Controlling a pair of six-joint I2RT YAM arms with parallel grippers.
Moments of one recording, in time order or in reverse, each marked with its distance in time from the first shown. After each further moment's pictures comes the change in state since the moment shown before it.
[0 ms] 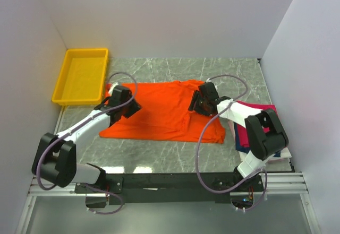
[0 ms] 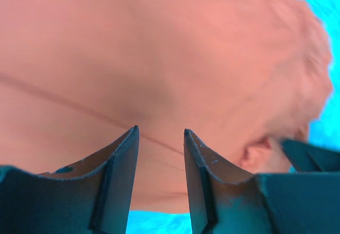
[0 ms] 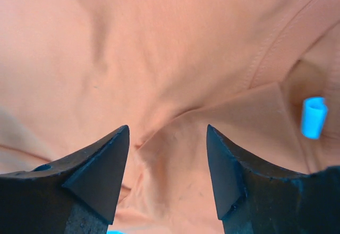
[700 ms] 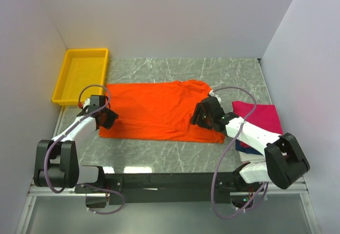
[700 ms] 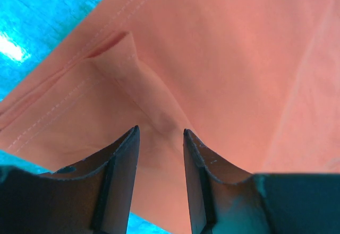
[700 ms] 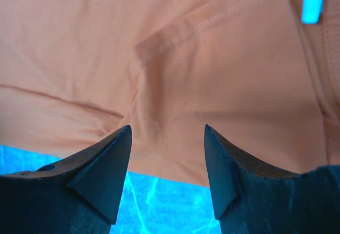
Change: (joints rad) left arm 0.363 -0.057 -0.177 -0.105 0.020 -0.092; right arm 0.117 -0.338 -0.246 -0.042 0.057 0.065
